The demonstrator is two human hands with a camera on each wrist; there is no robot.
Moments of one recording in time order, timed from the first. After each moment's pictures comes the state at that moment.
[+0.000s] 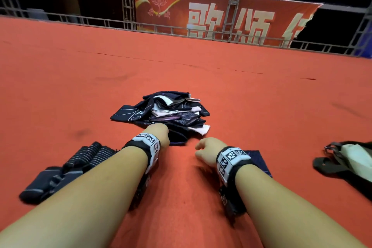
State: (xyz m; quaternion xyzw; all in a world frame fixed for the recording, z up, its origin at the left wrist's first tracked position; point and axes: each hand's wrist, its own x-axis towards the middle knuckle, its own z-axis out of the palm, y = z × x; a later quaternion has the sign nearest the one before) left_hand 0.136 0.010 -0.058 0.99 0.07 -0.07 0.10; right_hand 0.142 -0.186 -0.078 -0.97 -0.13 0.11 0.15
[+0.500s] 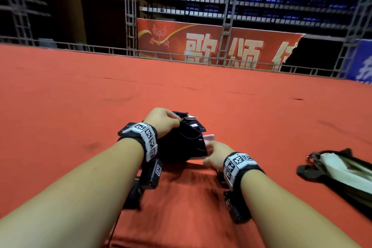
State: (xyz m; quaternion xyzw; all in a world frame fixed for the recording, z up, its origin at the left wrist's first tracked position) left_hand 0.069 0.009 0.033 0.88 0.01 0.12 0.46; right_hand 0.079 -0.214 -0.026 -0.96 -0.09 0.07 0.24
